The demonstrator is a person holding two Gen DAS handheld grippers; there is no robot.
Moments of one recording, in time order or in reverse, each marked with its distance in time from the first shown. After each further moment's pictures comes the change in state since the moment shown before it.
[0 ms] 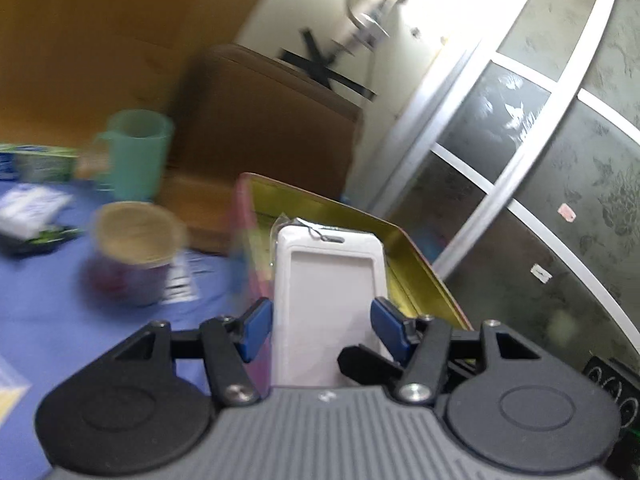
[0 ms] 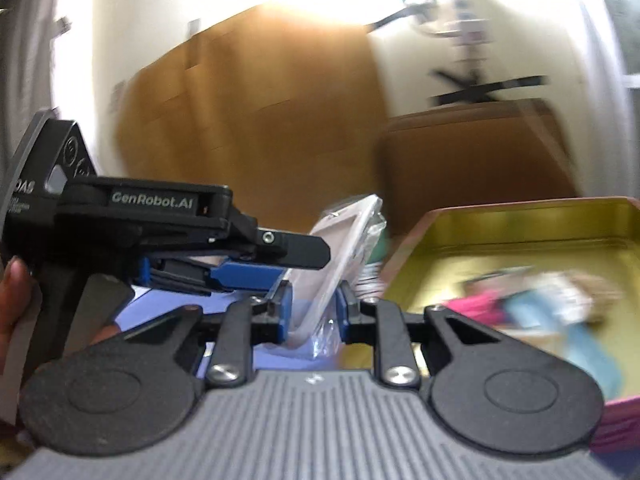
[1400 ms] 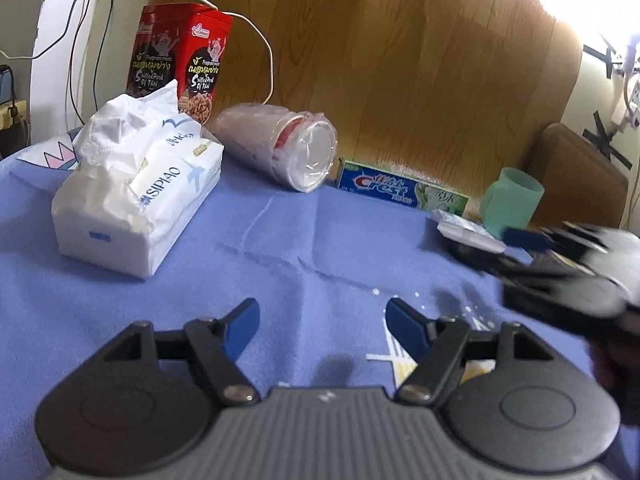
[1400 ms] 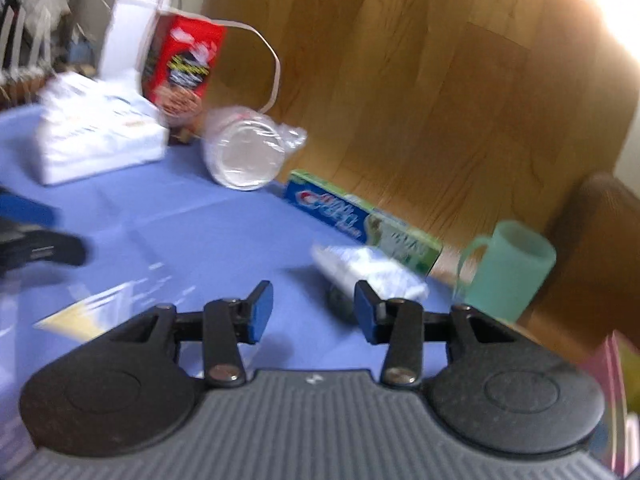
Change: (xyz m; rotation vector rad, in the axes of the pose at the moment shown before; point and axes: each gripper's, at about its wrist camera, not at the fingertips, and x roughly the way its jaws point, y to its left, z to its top) left arm -0.177 0.232 -0.072 -0.123 -0.214 0.678; right arm 0.252 0.173 -0.029 -0.637 0.236 0.021
